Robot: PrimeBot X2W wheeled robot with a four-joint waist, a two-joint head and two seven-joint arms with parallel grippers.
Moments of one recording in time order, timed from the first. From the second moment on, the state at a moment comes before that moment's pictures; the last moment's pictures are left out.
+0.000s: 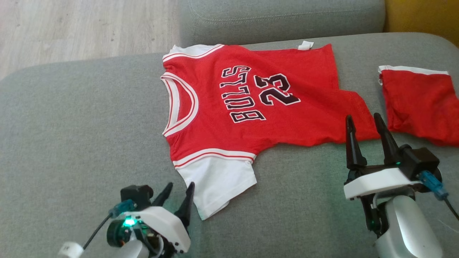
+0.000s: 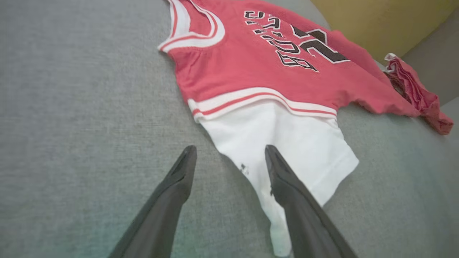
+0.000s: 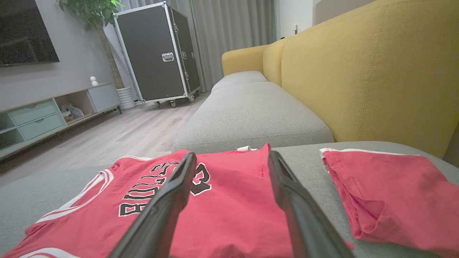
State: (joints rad) left arm -0.18 0.17 -0.53 0.41 -0.66 0.01 0.08; right arm -0.21 -0.05 0.03 0.38 0.15 0.13 -0.26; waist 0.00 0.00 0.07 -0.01
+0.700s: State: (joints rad) left arm -0.16 0.22 -0.56 0.30 -0.76 0.01 0.31; right arm -0.22 -0.05 0.04 0.37 0.16 0.13 -0.26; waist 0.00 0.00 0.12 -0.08
